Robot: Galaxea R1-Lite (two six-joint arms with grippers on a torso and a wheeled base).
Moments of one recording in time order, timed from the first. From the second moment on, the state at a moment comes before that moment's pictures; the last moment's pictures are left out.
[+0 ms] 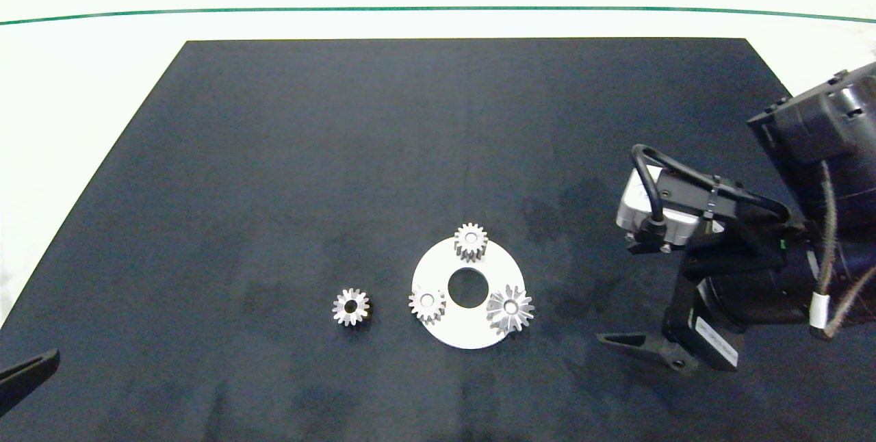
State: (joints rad) left arm -0.07 0.69 -0.81 0.49 0.00 0.09; right arm 0.64 1.48 -1.19 0.50 -0.05 -0.46
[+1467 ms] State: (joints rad) left arm -0.07 0.70 -0.83 0.47 0.00 0.09; right arm 0.81 1.83 -1.40 0.49 -0.20 -0.51
